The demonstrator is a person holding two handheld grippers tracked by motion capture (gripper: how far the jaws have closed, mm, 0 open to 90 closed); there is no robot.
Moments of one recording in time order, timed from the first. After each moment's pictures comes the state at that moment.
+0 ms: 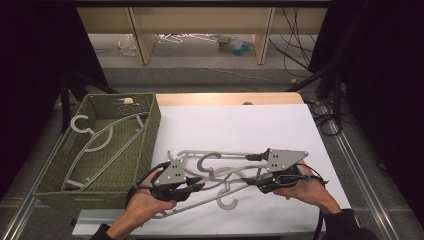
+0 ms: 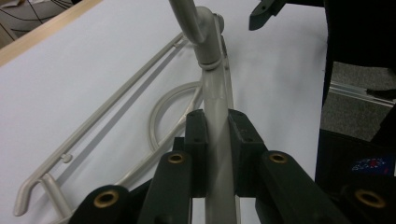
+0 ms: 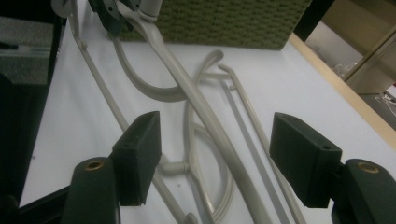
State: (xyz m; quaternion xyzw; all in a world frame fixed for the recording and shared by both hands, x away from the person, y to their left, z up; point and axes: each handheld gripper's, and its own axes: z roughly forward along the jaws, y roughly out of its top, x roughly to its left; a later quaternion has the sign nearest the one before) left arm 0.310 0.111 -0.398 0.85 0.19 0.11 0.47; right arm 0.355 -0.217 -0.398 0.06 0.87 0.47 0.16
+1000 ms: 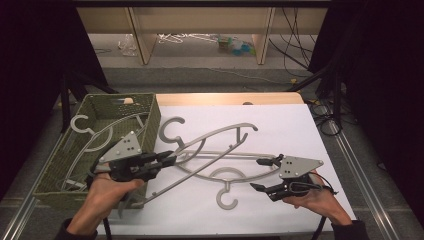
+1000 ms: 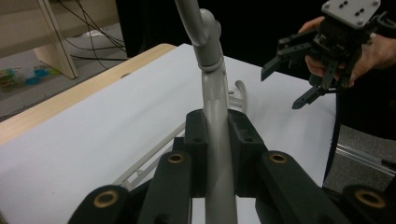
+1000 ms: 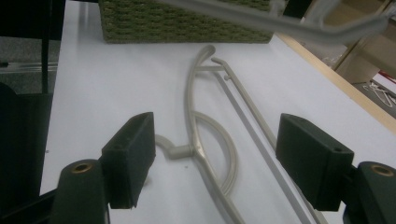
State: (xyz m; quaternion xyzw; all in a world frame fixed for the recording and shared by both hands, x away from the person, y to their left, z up) left arm 0.312 0.179 -0.325 0.79 0.26 0.14 0.54; right arm 0.337 -0.241 -0.406 0.10 0.85 0.48 0.17
